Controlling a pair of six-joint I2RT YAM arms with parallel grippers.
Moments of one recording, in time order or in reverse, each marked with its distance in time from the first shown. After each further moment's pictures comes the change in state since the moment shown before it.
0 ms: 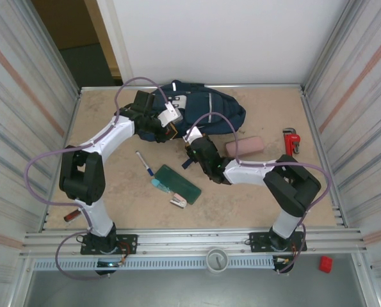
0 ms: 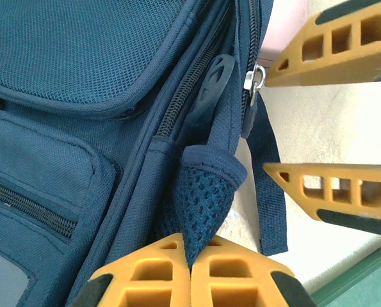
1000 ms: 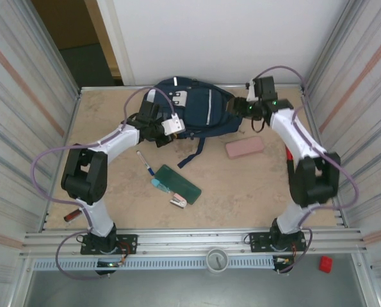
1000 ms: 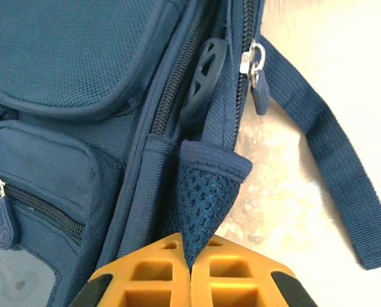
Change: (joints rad) left arm -0.033 0.010 -0.145 0.237 -0.187 0.212; right arm -0.618 -0.087 0.516 -0.877 -0.742 0.450
